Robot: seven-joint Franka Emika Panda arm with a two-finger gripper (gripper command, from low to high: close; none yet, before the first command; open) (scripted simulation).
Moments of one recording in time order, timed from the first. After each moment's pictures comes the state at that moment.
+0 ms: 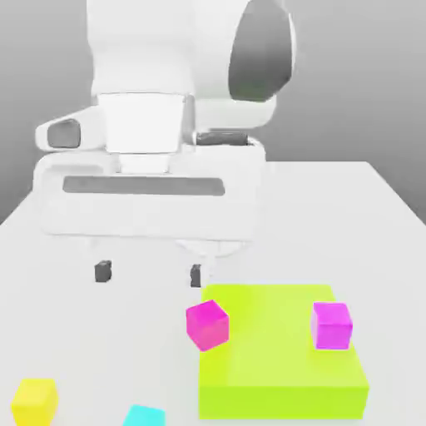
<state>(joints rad) -0.04 0.06 -0.08 -2.30 0.05 2.56 0.78</state>
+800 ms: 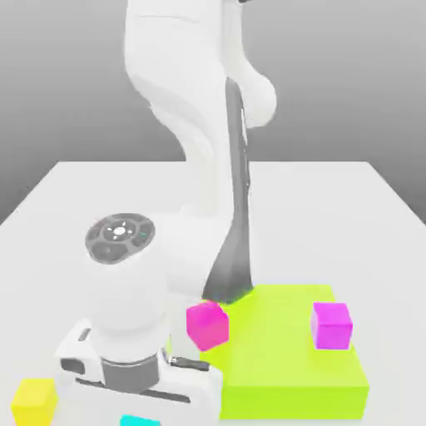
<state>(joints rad) -0.08 0.39 -0.09 -2.29 0.08 2.68 0.77</state>
